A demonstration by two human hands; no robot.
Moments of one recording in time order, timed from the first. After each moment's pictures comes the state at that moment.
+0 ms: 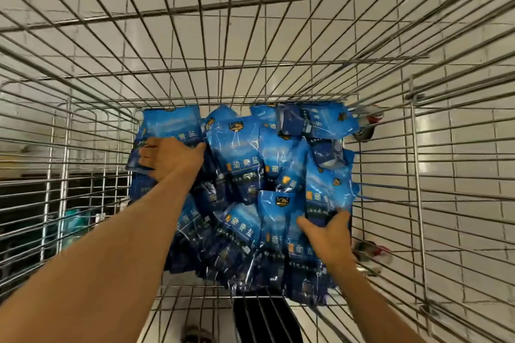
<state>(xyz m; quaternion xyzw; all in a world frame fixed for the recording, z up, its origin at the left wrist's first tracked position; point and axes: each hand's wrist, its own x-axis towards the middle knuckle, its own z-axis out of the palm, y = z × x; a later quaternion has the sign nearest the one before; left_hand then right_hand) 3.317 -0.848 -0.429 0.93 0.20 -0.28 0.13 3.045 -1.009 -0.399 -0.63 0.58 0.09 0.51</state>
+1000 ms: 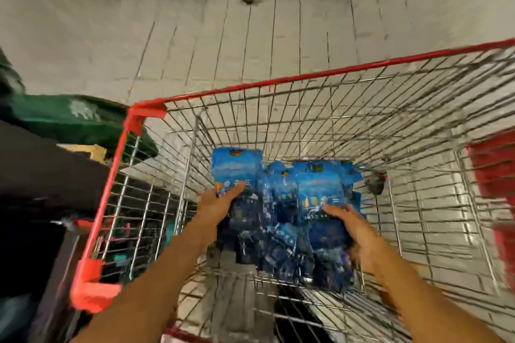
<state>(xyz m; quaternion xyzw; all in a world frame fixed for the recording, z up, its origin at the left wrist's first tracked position) 3.249 -0.746 -0.132 0.75 0.18 -0.33 0.55 3.085 -0.989 -0.144 -0.43 0.52 0.12 0.73</state>
